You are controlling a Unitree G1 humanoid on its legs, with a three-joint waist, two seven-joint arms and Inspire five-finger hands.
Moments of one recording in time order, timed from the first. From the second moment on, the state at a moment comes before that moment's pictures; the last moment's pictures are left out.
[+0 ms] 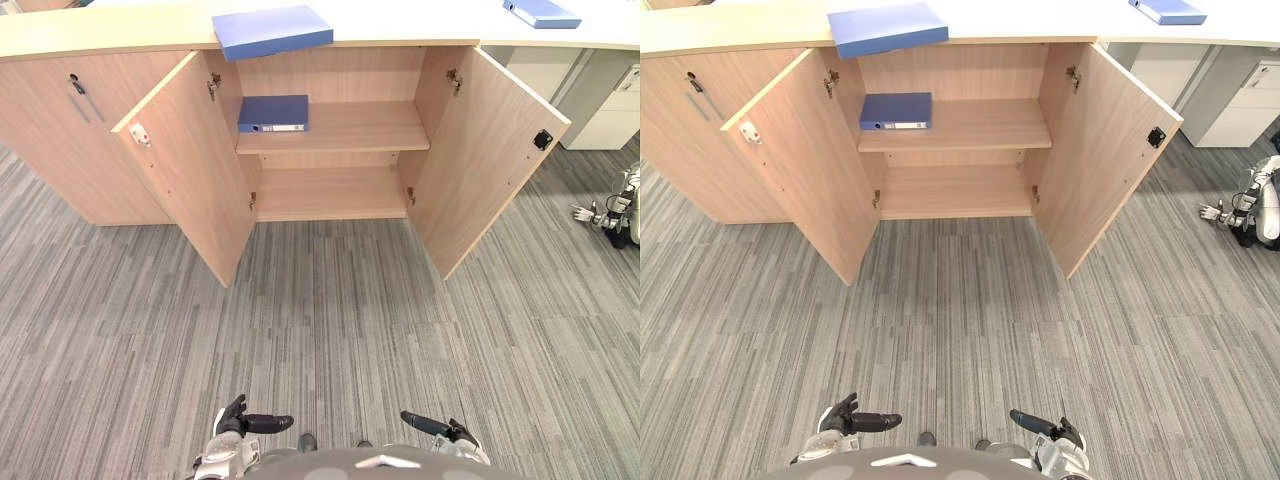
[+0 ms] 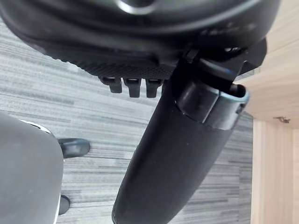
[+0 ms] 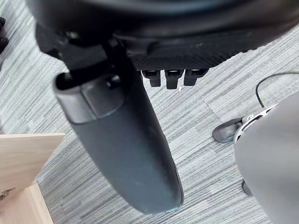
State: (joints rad) left arm 0.05 0.07 0.14 1.11 -0.06 -0.05 0.09; right arm 0.01 -0.01 -0.40 1.17 0.19 -0.02 -0.17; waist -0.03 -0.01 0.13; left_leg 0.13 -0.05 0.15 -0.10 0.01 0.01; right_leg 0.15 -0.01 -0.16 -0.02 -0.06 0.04
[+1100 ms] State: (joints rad) left arm 0.02 0.08 0.09 1.12 -0.03 -0.04 0.06; right arm -0.01 -0.03 -0.33 1.17 0.16 0.00 -0.14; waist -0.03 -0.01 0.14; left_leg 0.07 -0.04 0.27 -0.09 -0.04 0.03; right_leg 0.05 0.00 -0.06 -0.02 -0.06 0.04
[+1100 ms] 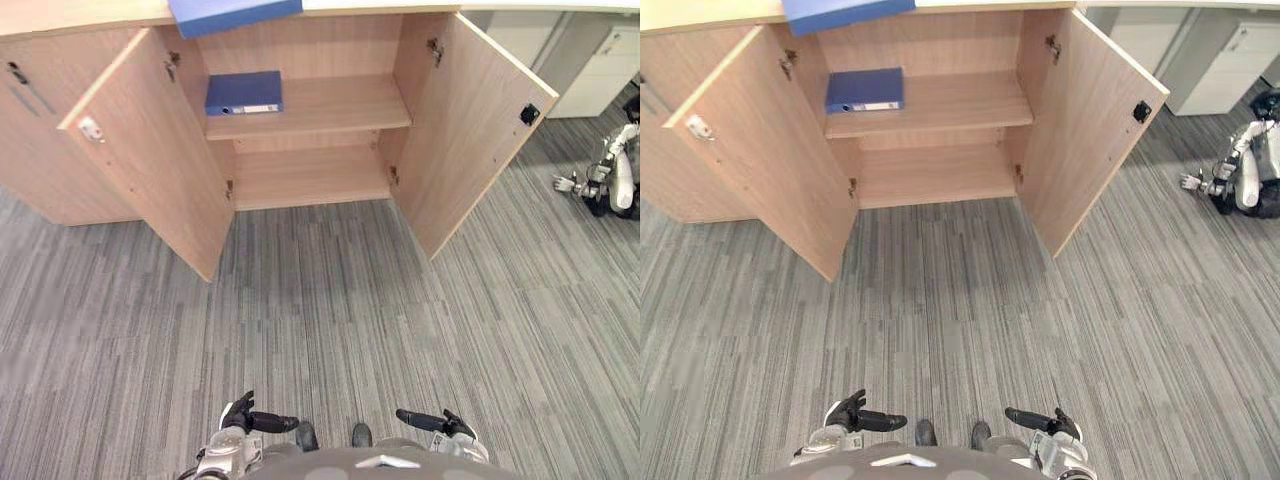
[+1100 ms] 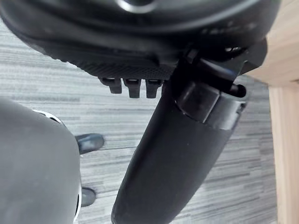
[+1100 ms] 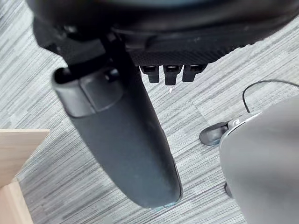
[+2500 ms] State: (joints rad) left arm -0.02 0.03 0.17 1.08 -0.01 -0.05 0.06; right arm 0.02 0.01 -0.33 1.05 0.20 -0.01 -0.13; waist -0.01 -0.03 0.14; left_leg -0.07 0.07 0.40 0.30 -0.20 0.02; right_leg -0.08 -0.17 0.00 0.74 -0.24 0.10
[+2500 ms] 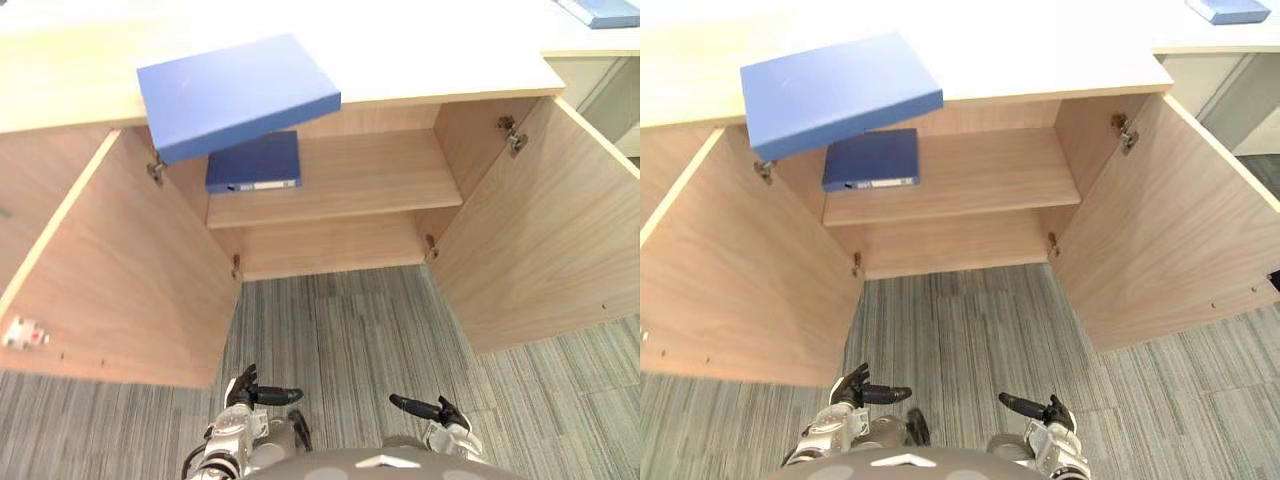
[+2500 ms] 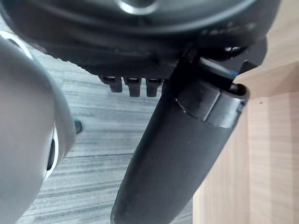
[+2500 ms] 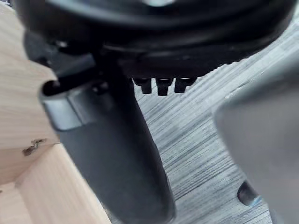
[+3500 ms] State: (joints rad) left arm -0.01 -0.05 0.21 1.09 0.01 -0.05 0.04; right arm 0.06 0.00 -0.34 1.07 0.20 -0.01 -0.12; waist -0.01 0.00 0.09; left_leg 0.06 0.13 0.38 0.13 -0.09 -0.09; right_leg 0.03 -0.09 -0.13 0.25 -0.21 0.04
